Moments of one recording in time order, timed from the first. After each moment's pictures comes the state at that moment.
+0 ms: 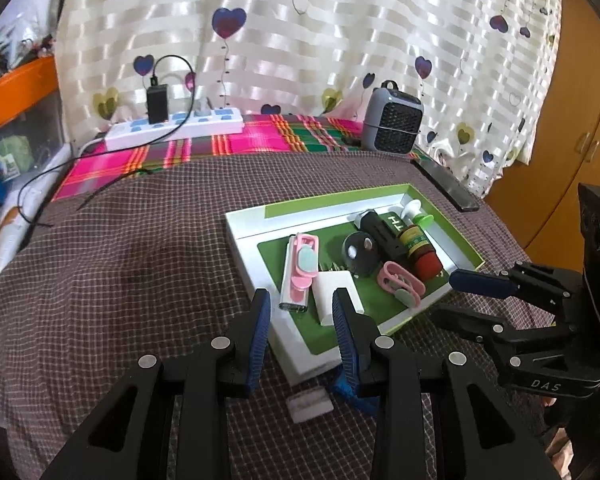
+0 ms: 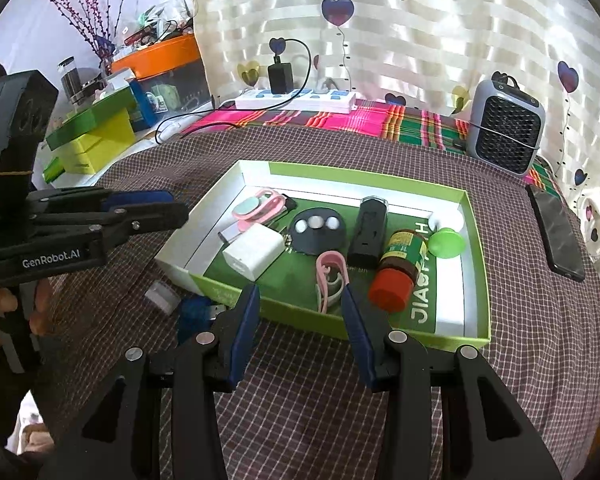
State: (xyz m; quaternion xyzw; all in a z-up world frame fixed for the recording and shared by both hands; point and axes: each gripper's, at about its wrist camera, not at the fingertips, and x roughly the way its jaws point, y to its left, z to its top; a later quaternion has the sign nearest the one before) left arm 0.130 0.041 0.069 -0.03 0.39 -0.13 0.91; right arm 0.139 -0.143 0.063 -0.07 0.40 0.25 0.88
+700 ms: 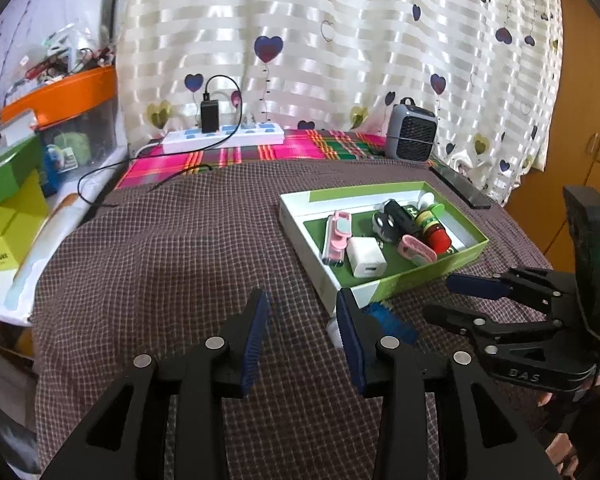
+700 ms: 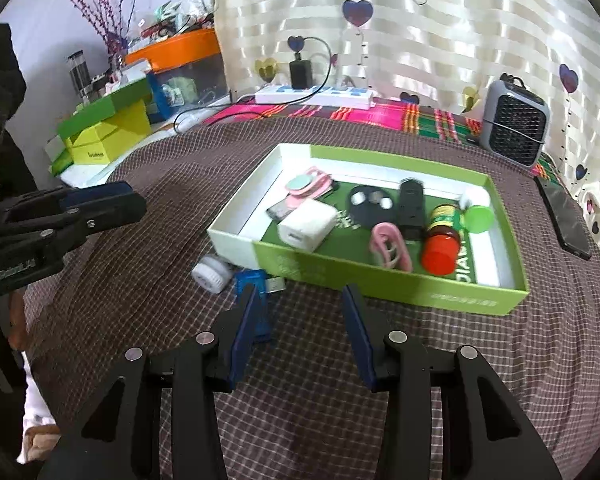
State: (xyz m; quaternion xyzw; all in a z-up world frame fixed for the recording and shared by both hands) left arm 0.054 0.072 0.075 -0.02 0.35 -0.08 0.93; right arm 0.097 -0.110 0.053 -0.07 0.40 0.25 0.88
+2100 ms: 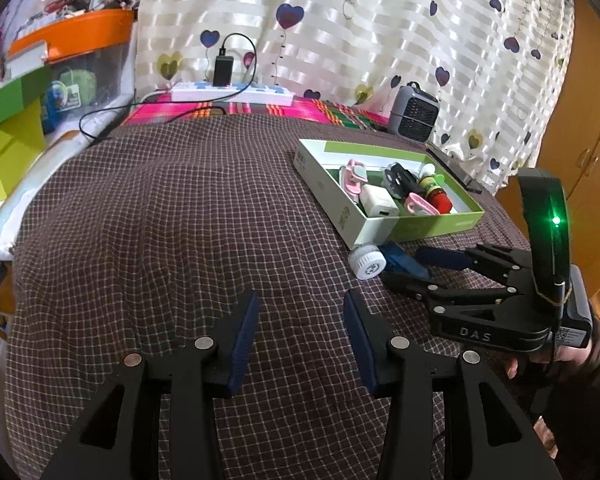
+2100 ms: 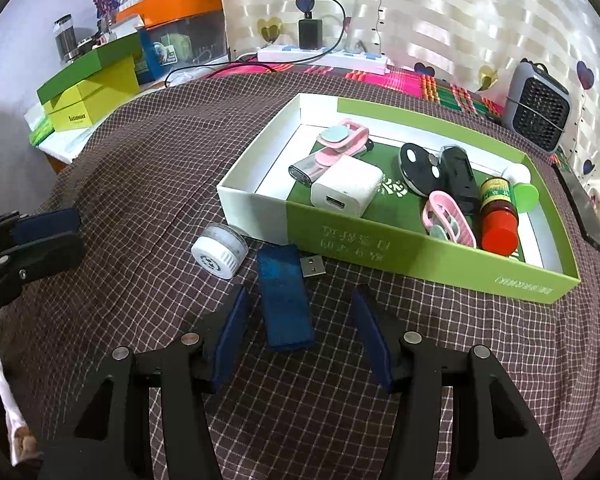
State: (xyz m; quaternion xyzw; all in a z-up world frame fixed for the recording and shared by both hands) left arm 0.030 0.110 0.038 -0.08 0.39 -0.11 0.91; right arm 0.105 -0.069 0.016 -0.10 0.44 0.22 0.87
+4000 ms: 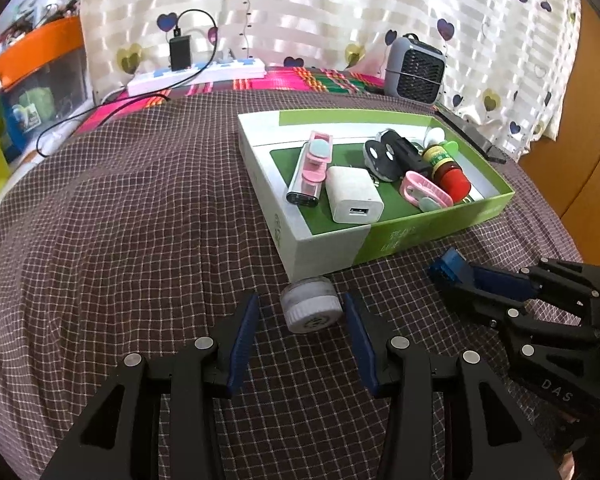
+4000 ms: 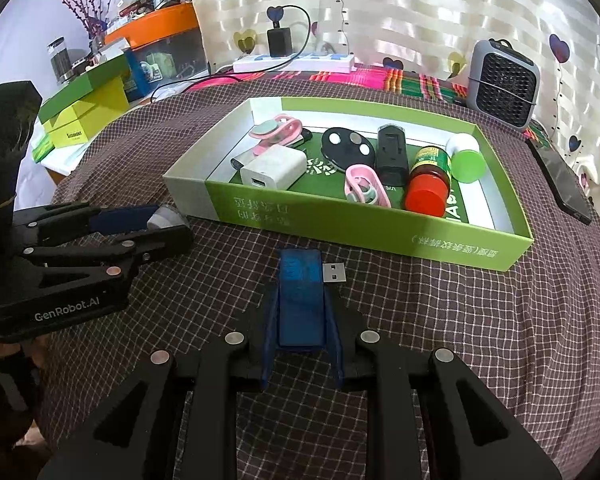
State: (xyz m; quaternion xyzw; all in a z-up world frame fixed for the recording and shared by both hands) left arm 0.094 0.029 0.012 -0.02 0.43 -0.08 0.90; right arm 0.102 -0.130 0.021 -0.07 0.43 0.22 0.87
